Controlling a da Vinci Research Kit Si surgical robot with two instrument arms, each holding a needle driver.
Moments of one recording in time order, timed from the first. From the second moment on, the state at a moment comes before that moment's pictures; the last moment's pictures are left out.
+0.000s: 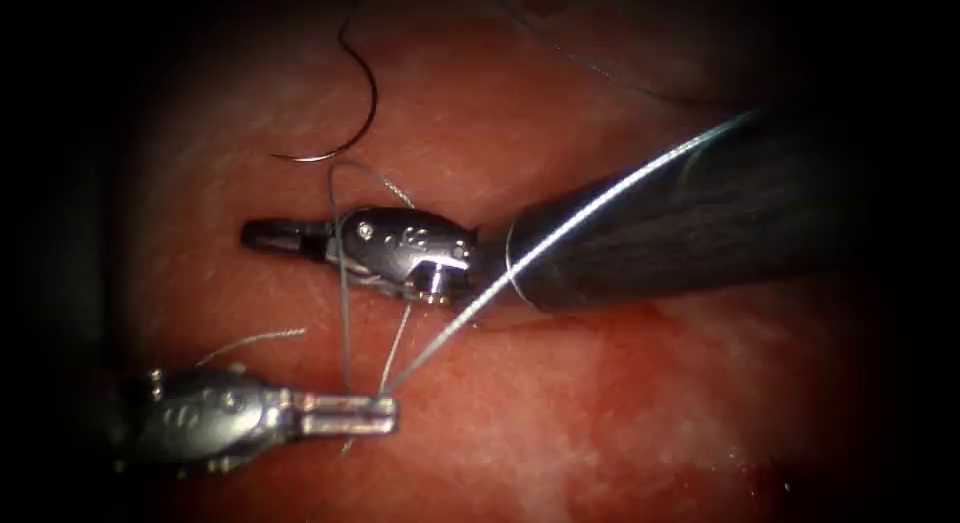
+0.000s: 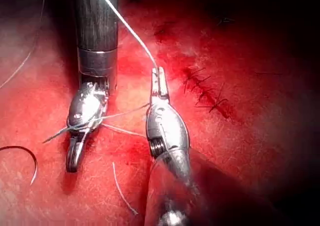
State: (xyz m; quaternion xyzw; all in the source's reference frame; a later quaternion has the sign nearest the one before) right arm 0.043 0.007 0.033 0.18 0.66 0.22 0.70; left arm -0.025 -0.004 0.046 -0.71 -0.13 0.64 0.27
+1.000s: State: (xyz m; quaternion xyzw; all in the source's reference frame) right arm 0.039 0.007 0.027 0.28 0.77 0.21 0.54; left arm -0.014 -0.002 0.053 -0.71 -0.09 0.58 0.39
